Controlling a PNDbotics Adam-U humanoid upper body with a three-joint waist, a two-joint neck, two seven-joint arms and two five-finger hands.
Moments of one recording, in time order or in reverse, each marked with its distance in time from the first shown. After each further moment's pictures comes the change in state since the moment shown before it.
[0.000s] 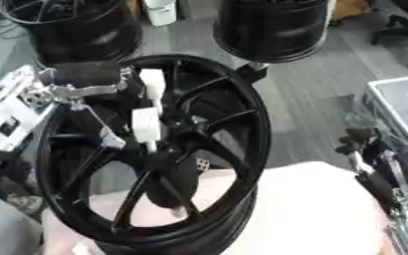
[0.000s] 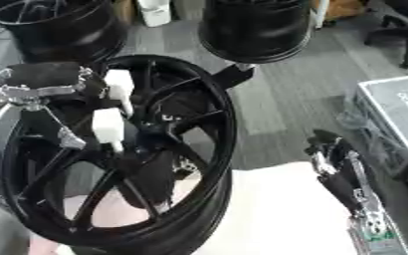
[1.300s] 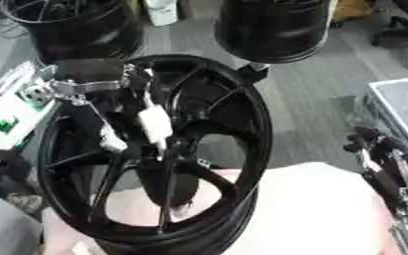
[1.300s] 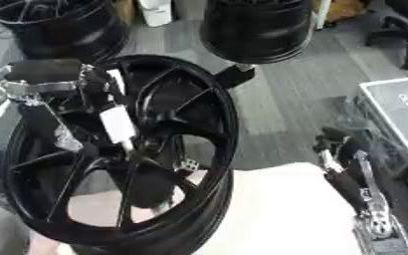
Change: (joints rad) left arm -0.004 0.000 -0.007 -0.041 0.072 0.050 -0.050; right arm 0.001 0.000 -0.015 0.000 0.000 0.002 -0.017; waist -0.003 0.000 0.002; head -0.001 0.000
